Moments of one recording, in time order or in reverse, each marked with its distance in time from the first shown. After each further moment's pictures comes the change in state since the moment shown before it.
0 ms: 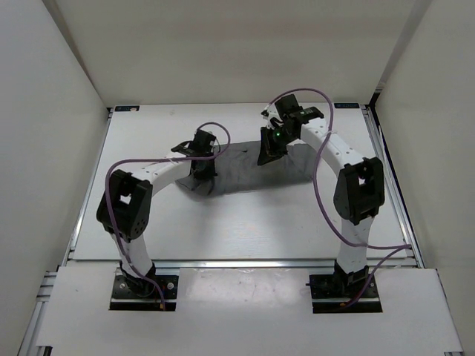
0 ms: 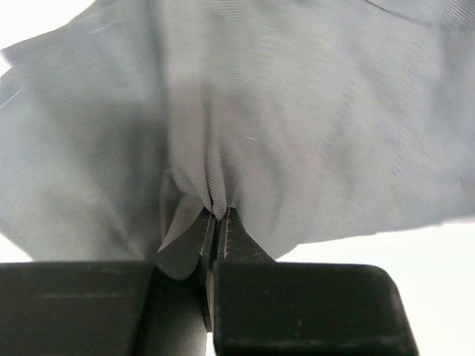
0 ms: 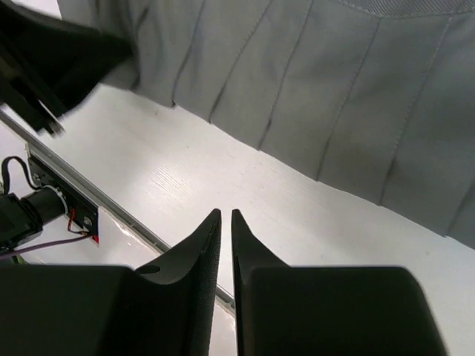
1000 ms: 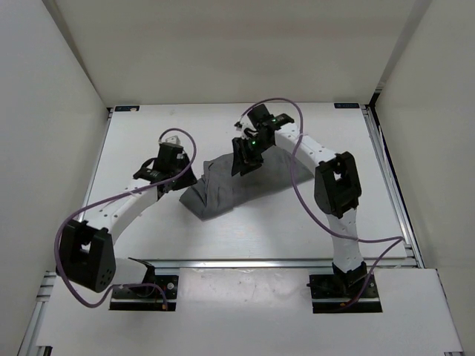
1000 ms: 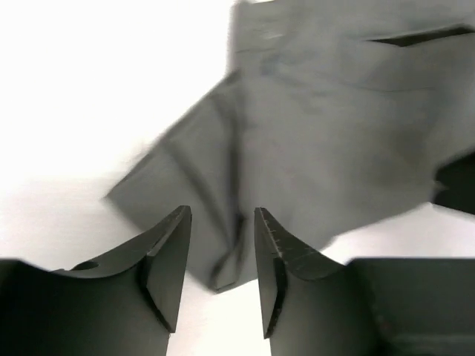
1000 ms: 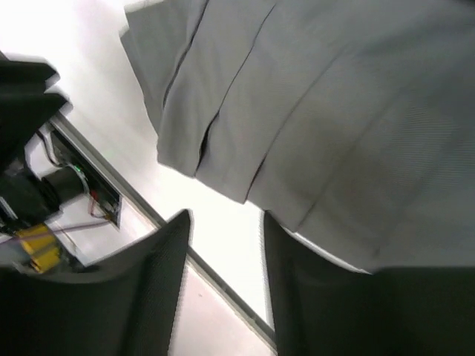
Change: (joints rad) left arm 0.065 -0.439 -0.304 0.072 0.022 -0.103; right arm 0.116 0.172 0.116 0.034 -0.105 0.045
